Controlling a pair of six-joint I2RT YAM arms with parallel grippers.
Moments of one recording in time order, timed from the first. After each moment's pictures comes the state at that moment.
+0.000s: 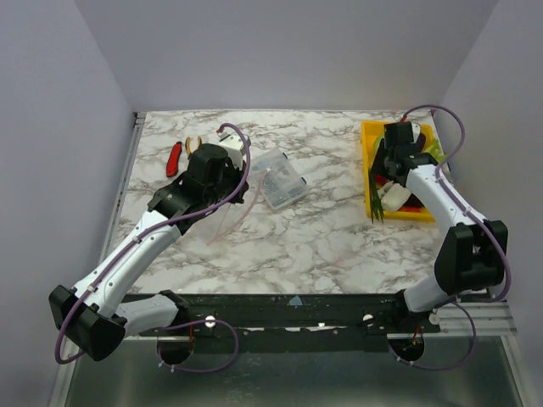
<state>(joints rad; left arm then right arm) -0.59 1.14 1.16 -0.56 0.00 -0.21 0.14 1.52 1.21 -0.53 0.38 0.35</state>
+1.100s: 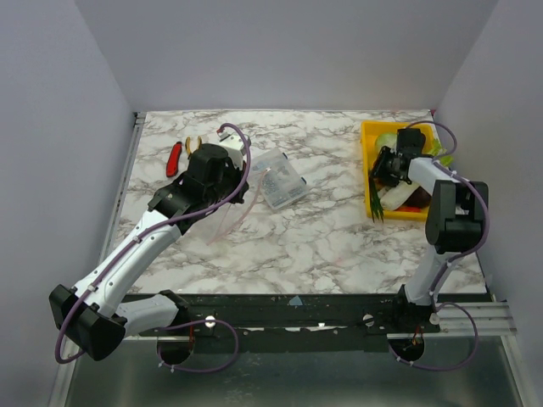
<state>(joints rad) -0.59 1.14 1.16 -0.56 0.01 -0.21 -0.05 1.86 1.23 -0.31 -0.12 0.38</state>
